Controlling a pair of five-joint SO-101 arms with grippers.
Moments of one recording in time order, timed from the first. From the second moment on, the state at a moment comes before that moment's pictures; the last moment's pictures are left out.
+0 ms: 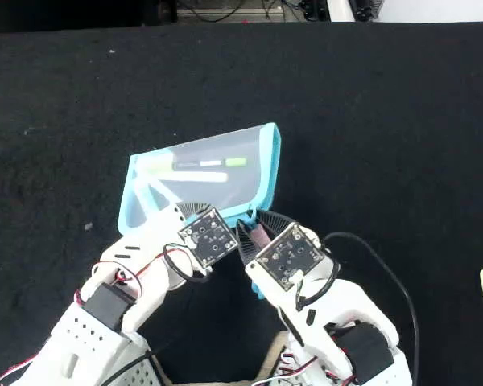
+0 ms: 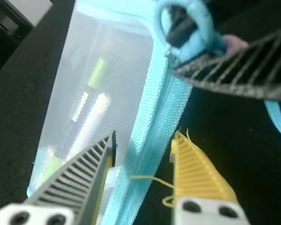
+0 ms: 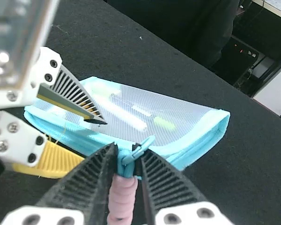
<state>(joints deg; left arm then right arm) 27.1 -79.8 79.3 36.5 -30.8 -29.2 -102.8 71.8 63.8 19.3</state>
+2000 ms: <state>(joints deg) 26.5 -54.0 54.7 55.0 -30.9 -29.2 -102.8 67.6 63.8 19.4</state>
